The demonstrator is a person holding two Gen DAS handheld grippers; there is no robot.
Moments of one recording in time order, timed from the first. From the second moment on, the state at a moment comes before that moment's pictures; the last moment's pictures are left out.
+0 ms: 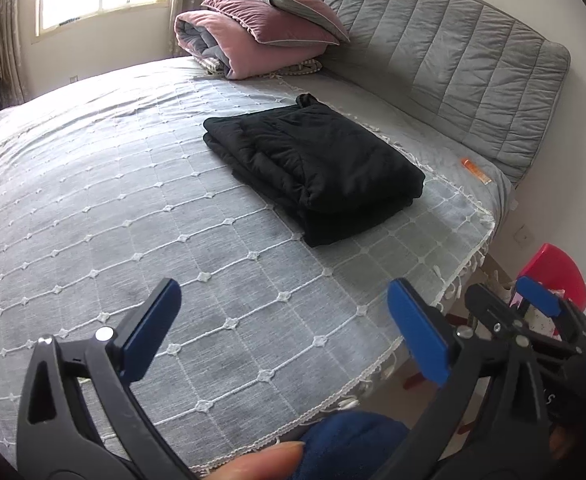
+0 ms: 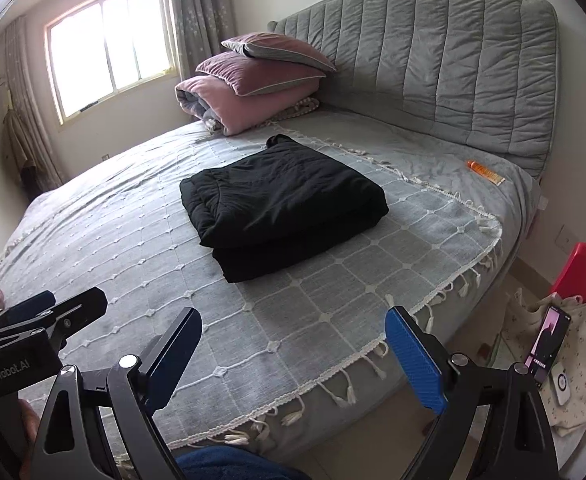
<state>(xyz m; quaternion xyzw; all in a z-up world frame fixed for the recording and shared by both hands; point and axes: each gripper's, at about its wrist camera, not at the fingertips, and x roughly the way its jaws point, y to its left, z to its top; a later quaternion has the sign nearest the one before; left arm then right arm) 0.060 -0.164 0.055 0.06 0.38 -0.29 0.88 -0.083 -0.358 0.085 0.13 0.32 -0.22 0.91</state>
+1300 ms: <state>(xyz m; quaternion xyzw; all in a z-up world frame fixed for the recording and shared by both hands) 0.064 -0.163 0.048 0.08 0.37 -0.27 0.88 -0.075 -0.345 0.088 0.09 0.33 -0.23 0.91</state>
